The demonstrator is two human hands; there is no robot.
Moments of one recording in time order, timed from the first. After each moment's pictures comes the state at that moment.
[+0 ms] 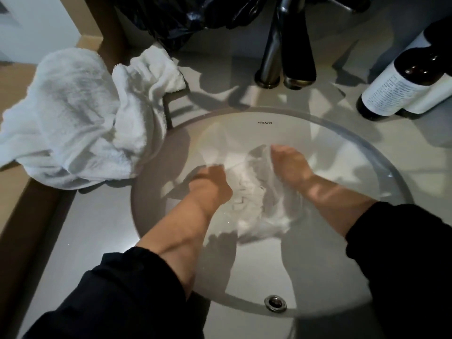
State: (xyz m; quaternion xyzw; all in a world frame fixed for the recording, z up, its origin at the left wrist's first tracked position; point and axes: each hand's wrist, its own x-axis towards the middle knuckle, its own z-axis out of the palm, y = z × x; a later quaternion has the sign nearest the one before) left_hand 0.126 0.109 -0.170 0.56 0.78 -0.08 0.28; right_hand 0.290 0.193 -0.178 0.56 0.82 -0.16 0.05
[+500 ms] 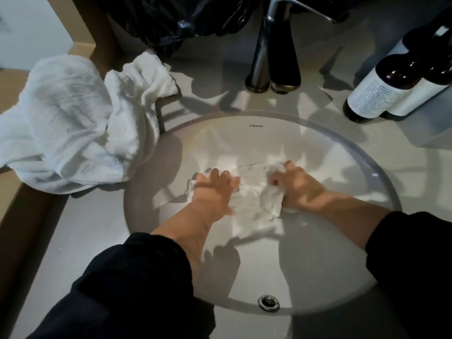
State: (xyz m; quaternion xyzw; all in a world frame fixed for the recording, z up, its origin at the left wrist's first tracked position) left_hand 0.138 0.099 -0.199 0.74 0.64 -0.17 0.11; right_hand 0.347 0.171 -0.184 0.46 0.85 -0.21 0.12
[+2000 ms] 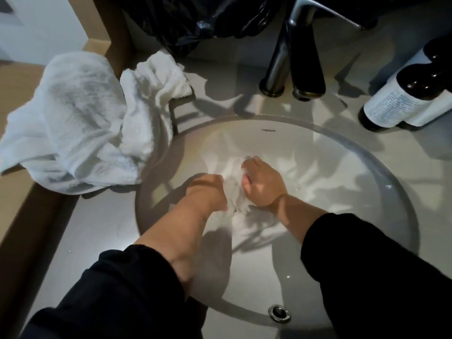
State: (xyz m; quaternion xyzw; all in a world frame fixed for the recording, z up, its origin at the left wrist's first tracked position) left_hand 0.114 0.108 -0.171 0.58 0.75 -0.13 0.31; right_hand 0.257 0.161 -0.207 0.45 0.88 -0.15 -0.11
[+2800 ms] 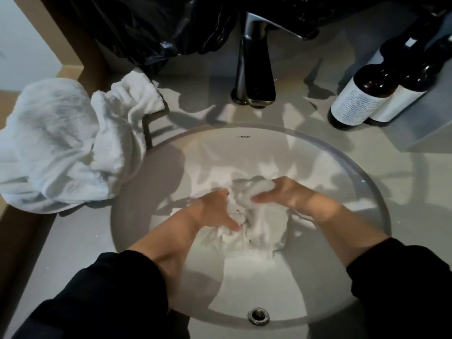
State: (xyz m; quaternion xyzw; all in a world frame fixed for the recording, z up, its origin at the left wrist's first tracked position) left_hand 0.143 0.114 -0.207 0.63 0.66 -0.05 0.41; right_hand 0.331 0.166 -0.151 0.55 0.59 -0.59 -0.03
